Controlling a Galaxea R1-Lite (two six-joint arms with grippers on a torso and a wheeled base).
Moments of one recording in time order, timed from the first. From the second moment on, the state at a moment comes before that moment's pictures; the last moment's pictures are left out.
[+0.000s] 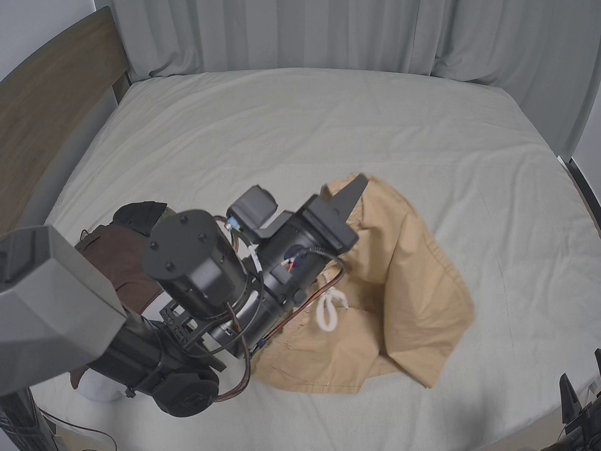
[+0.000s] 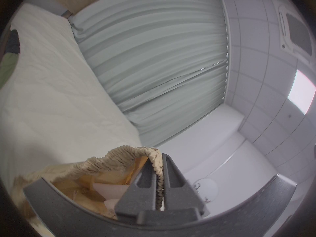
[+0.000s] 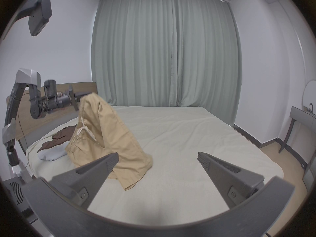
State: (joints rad) left arm -0.84 2.01 -0.82 -1.54 0.06 -0.82; right arm 0.00 0.02 -0.02 0.00 0.02 -0.02
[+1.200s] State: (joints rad) left arm -0.30 1.95 -0.34 -1.55 -0.37 -0.29; right arm 0.00 0.02 -0.02 0.00 0.02 -0.03
